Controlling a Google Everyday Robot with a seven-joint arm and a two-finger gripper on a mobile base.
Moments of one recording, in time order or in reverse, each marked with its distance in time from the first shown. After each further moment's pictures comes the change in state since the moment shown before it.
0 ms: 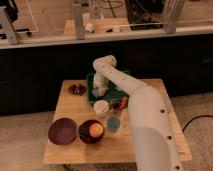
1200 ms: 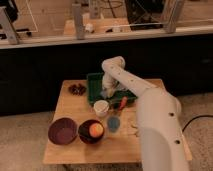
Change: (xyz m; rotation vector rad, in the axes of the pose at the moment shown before) arm 0.053 0.031 -0.005 -0.033 0.040 0.123
